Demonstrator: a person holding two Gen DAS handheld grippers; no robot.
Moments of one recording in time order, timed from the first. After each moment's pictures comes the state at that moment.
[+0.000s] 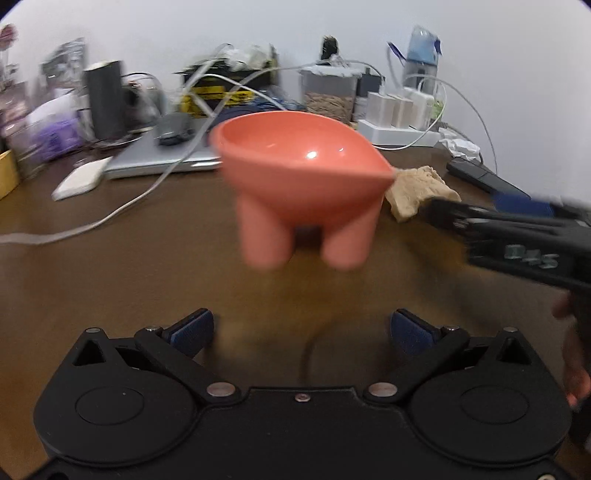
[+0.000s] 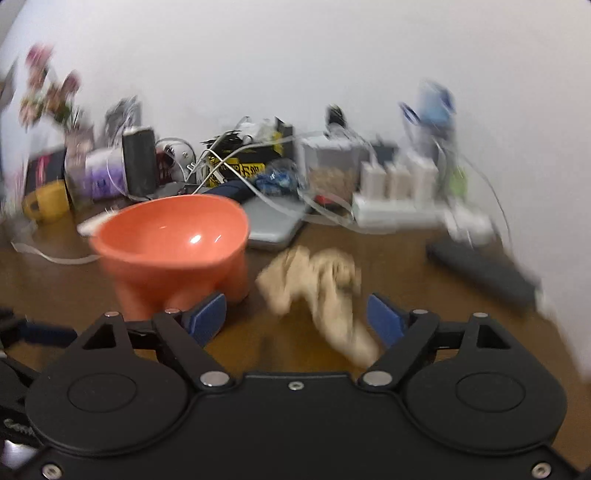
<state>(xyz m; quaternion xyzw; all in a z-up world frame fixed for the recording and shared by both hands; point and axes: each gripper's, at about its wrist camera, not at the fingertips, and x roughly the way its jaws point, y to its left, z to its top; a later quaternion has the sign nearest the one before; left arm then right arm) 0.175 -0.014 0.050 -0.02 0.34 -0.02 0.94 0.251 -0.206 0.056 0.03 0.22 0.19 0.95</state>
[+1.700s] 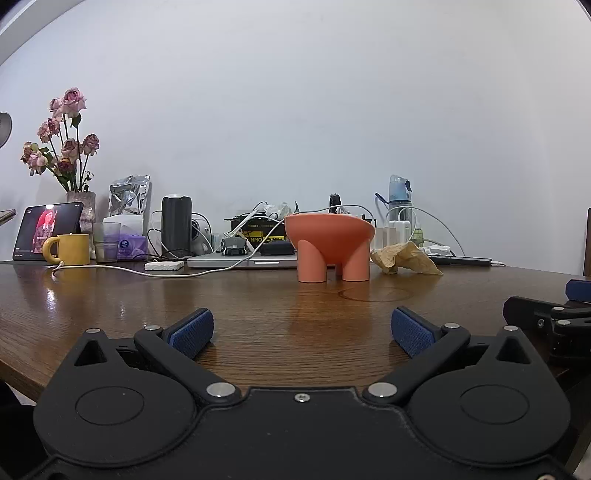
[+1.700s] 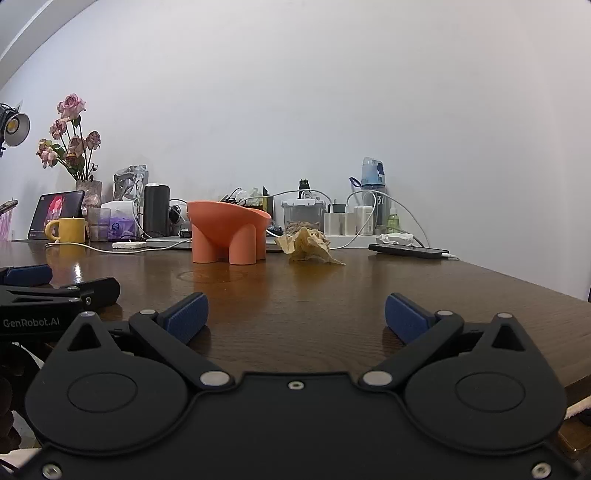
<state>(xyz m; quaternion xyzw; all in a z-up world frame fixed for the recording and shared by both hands) 0.004 -0.003 -0.030 0.02 0.03 0.01 1.00 0.011 -0.216 -0.033 0.02 0.03 0.10 0.99</state>
